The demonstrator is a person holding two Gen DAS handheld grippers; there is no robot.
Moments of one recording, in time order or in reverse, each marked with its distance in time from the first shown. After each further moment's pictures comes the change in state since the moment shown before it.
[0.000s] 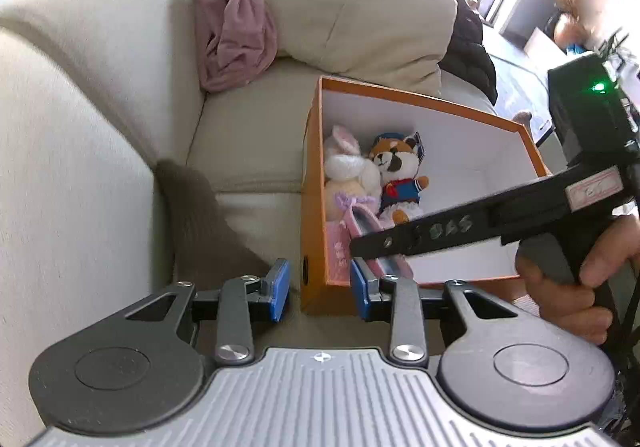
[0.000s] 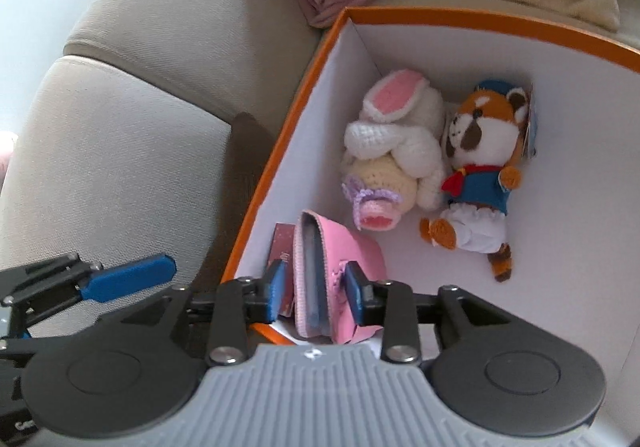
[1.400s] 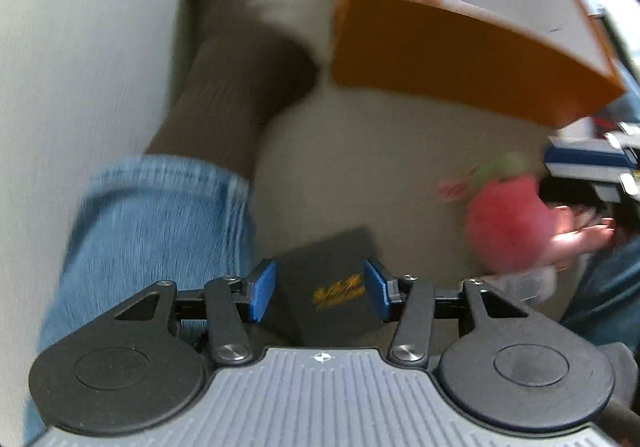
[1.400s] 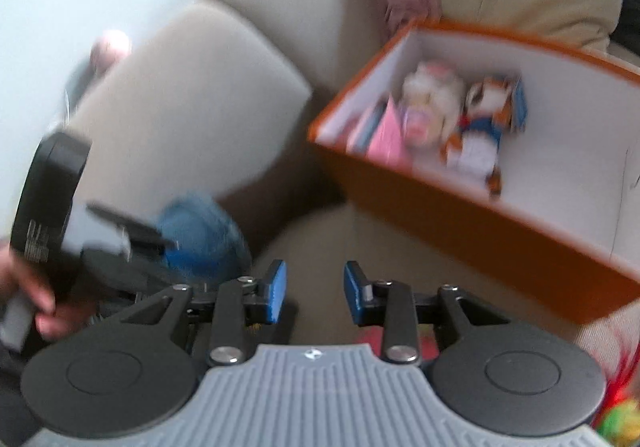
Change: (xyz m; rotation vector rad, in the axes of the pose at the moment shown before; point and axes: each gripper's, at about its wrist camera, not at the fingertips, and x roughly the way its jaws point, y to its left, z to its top) left arm 0.014 -0.004 -0.113 0.034 0.387 0.140; right arm -0.070 0.007 -0.156 -0.296 -0.119 0.047
